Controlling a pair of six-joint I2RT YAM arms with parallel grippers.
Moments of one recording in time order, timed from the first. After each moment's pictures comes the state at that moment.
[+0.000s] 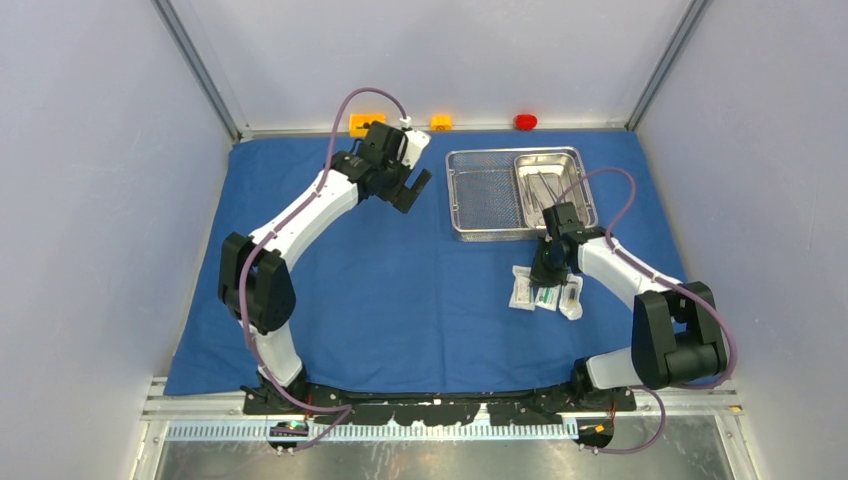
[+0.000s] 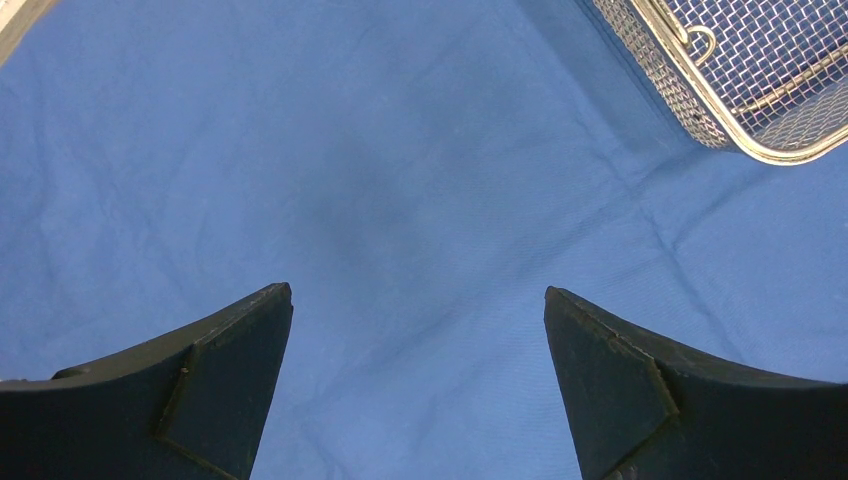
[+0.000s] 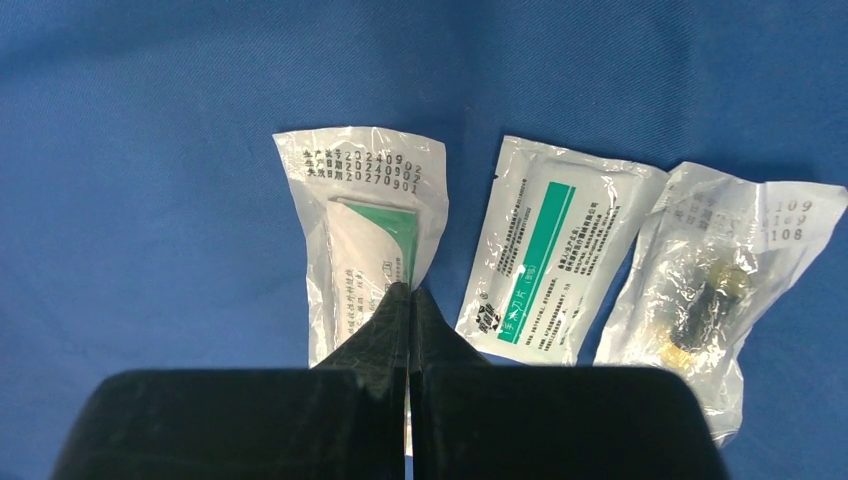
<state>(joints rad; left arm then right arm) -0.52 1.79 1.63 -0.66 -0.09 0.20 0.20 1.39 0.77 -0.60 -0.04 0.50</state>
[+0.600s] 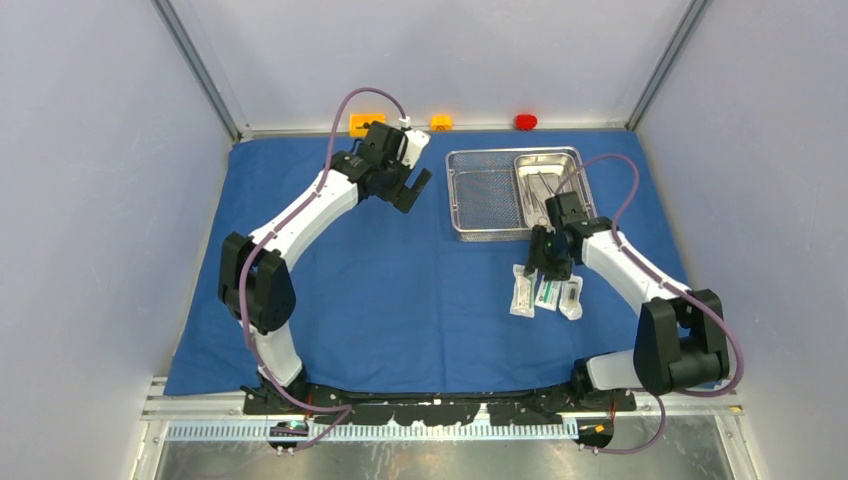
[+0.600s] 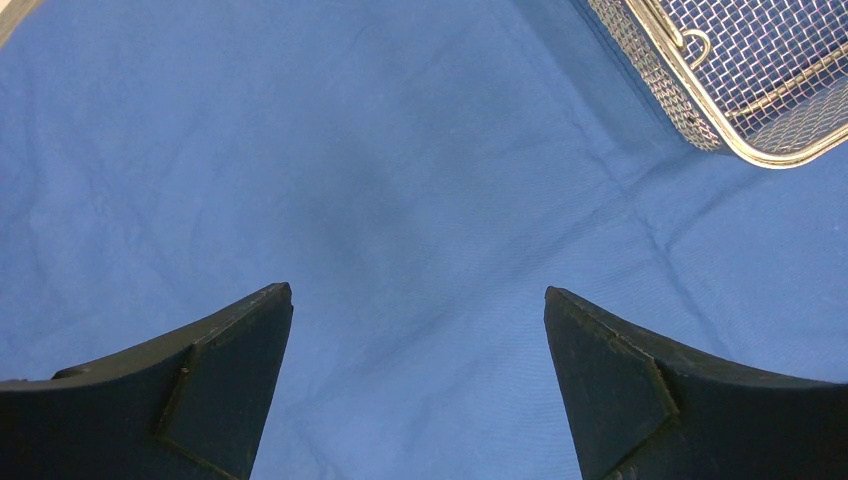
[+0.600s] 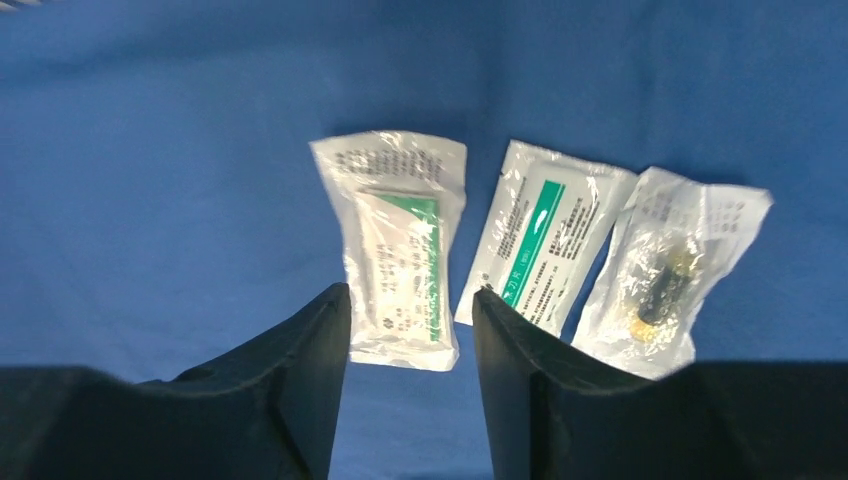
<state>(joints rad) -0.52 1.79 1.63 -0.66 -0.09 0.18 0.20 1.37 0.84 -0.68 -0.04 0.45</state>
